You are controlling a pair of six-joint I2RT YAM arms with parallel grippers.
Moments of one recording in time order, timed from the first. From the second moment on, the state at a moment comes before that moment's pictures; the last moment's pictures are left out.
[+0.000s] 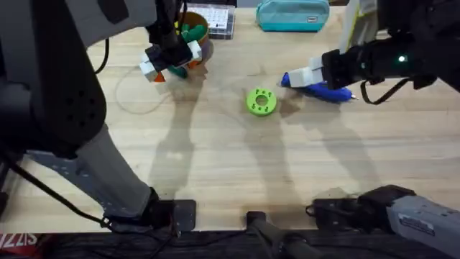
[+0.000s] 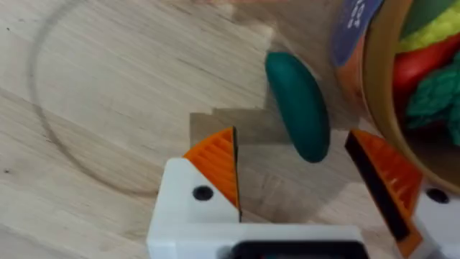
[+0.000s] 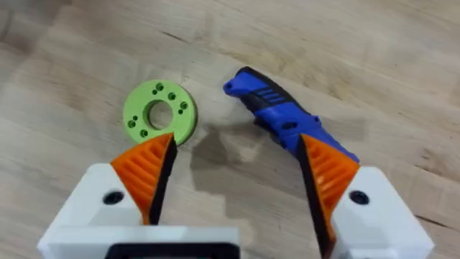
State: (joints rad) left arm -0.13 1.92 1.40 -0.83 -0.16 -0.68; right arm 0.28 1.20 0.99 -0.74 -0.05 -0.01
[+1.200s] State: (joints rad) left arm -0.13 1.91 1.36 -0.83 -0.21 -0.69; right arm 0.28 1.20 0.99 -0.74 -0.05 -0.01
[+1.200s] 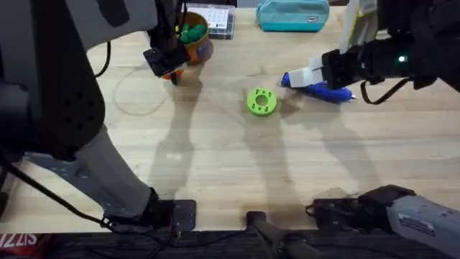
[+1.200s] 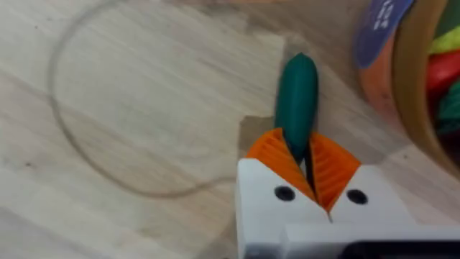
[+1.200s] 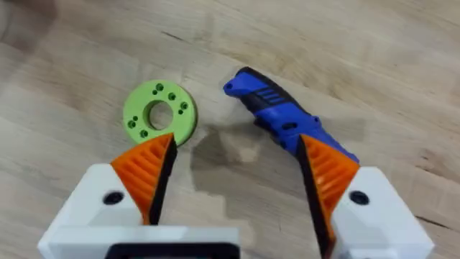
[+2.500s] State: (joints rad) left arm -0.13 1.75 1.42 -0.54 -0.05 -0.69; right arm 0.28 1.20 0.99 -0.74 -0.05 -0.01
